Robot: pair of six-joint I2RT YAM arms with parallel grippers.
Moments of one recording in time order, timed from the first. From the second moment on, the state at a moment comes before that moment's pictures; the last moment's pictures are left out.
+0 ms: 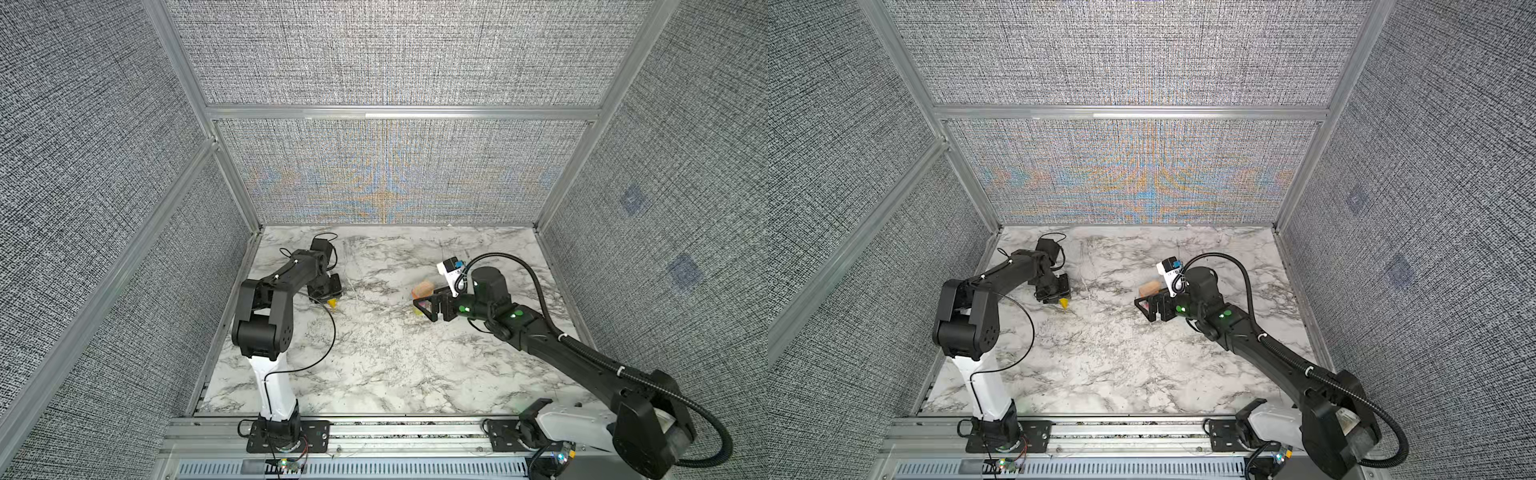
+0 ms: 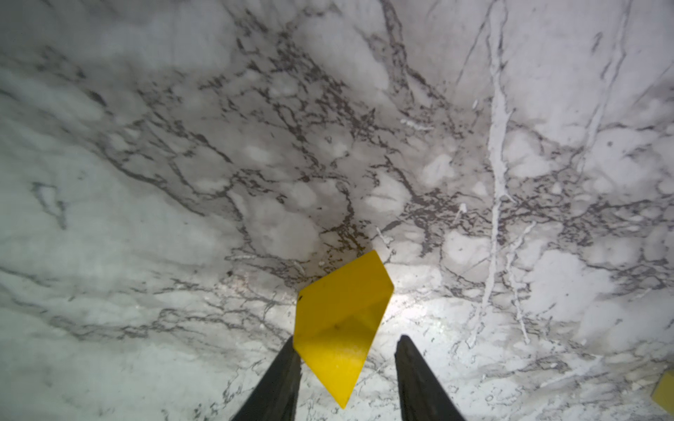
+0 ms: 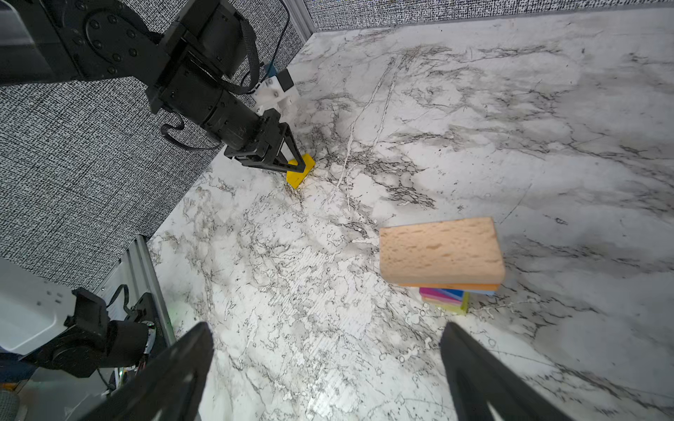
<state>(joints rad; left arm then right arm) -0.19 1.95 1.38 -0.82 0.13 -0.42 0.54 1.23 0.81 -0.08 -0.40 0.31</state>
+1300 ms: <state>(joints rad) -0.18 2.04 1.45 -0.84 0.13 -0.42 0.54 1.24 0.81 -0.08 -0.41 0.31</state>
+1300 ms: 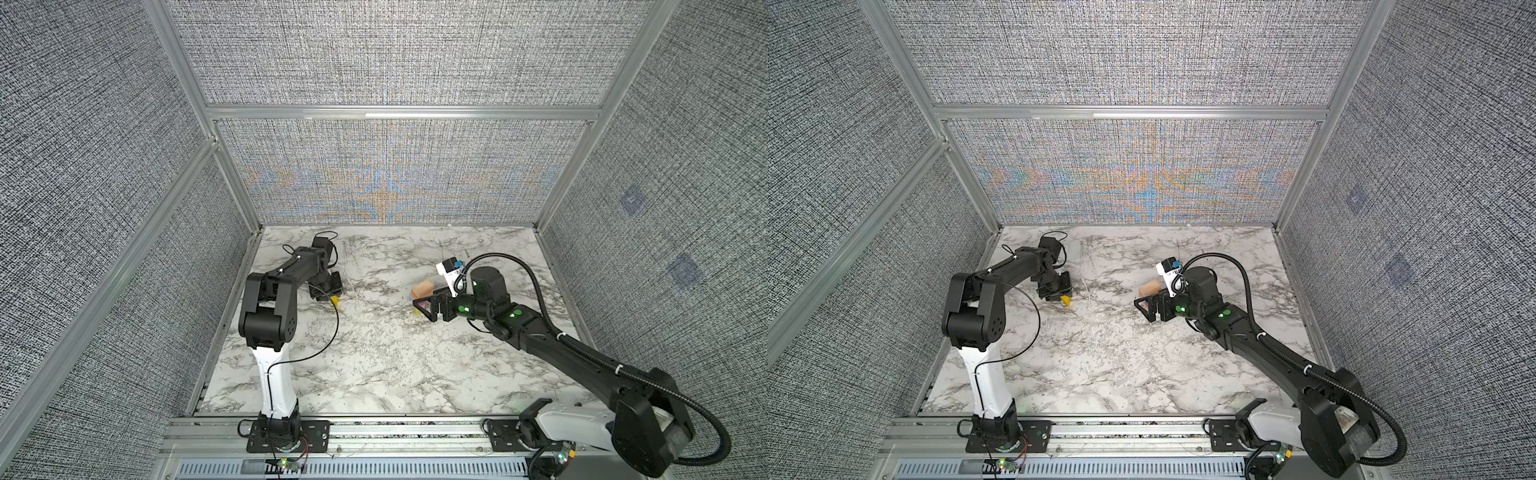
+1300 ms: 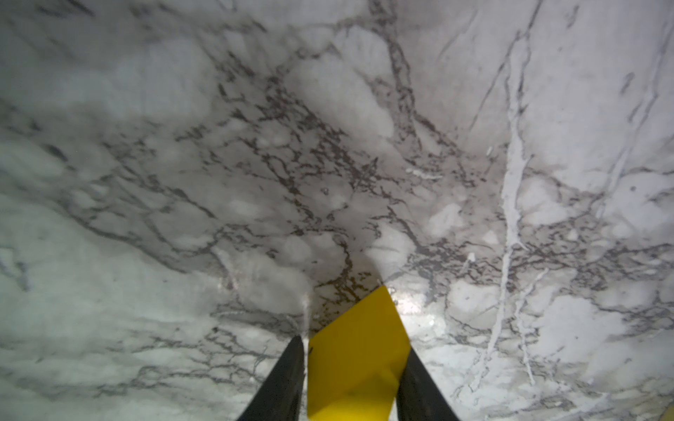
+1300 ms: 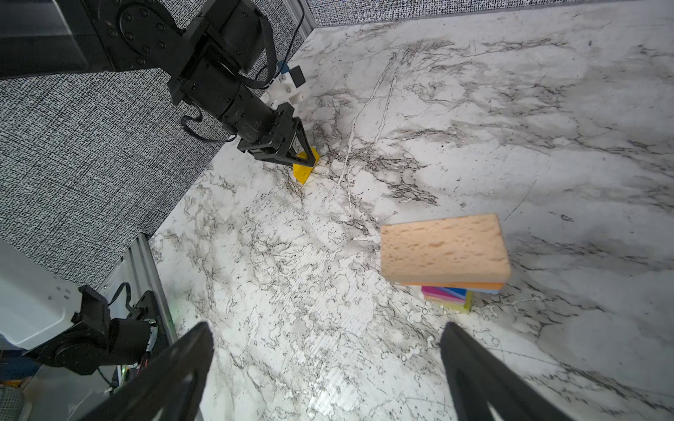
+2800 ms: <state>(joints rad) -0.45 2.45 2.04 -1.49 -0.64 -0.49 0.54 1.26 0.81 -0.07 -0.42 0.32</state>
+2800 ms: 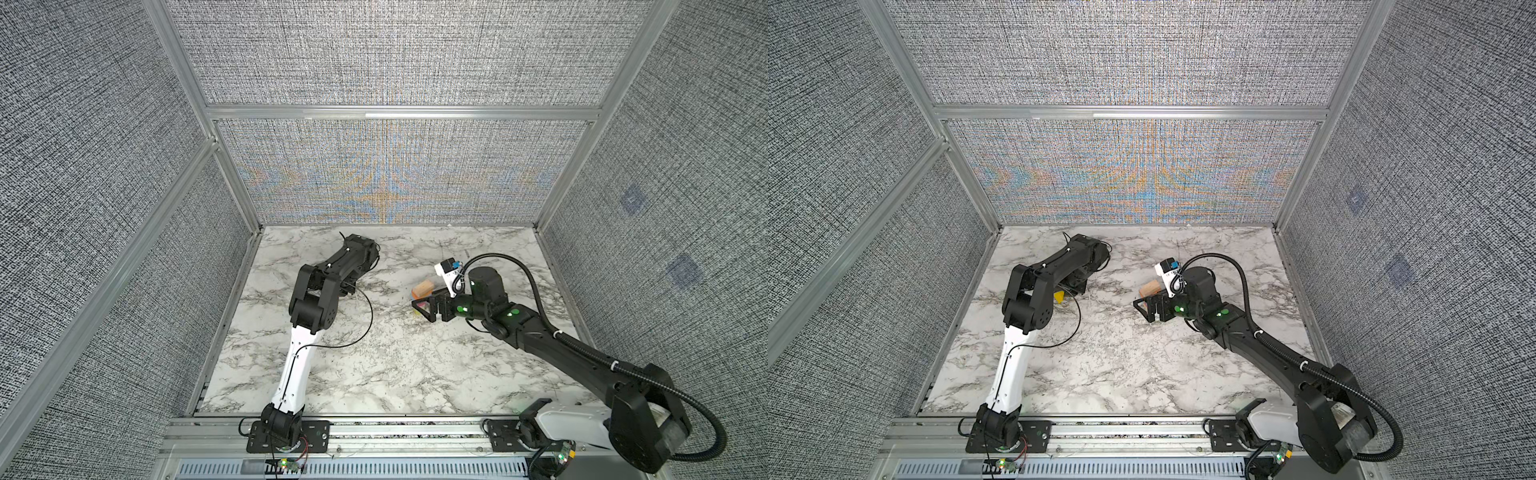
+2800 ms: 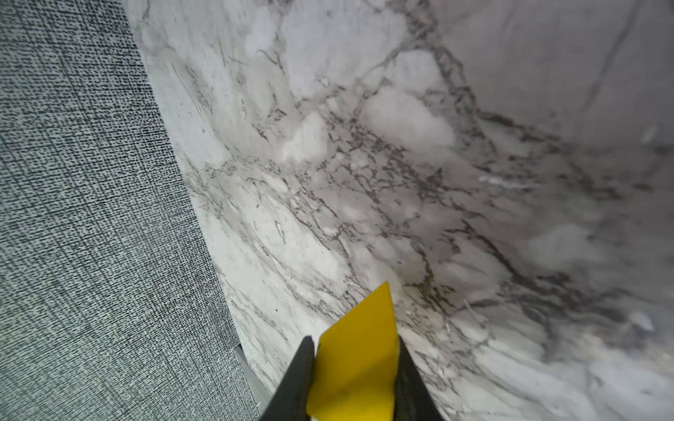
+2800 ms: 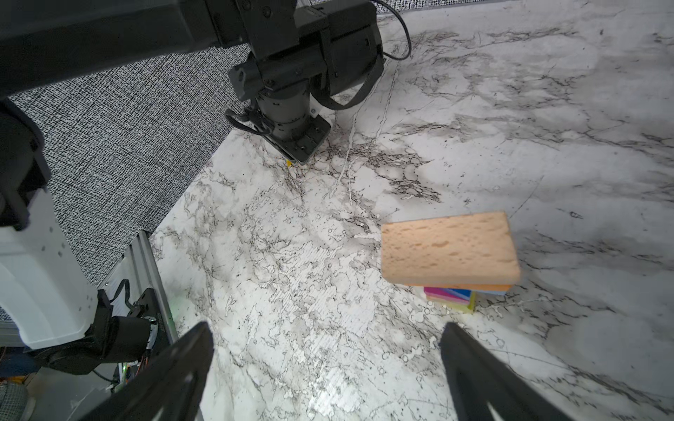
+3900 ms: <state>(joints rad) -0.52 2.53 2.10 -1.53 -0.67 -0.55 0.54 1.25 0.81 -0.06 -0.42 0.32</state>
